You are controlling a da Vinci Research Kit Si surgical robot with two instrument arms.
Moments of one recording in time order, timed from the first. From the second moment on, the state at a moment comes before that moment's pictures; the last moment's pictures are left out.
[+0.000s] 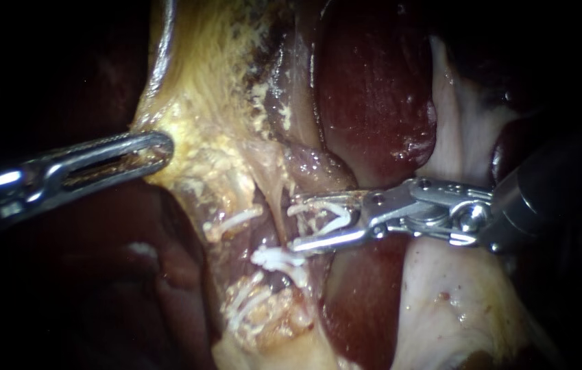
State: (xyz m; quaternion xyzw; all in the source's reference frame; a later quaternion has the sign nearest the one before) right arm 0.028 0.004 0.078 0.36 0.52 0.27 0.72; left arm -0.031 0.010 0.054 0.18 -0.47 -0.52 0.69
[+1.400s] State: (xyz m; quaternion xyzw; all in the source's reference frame) right arm 0.030 0.006 0.077 0.49 0.52 0.34 0.62; left arm -0.030 0.011 0.056 0.17 -0.47 -0.52 0.69
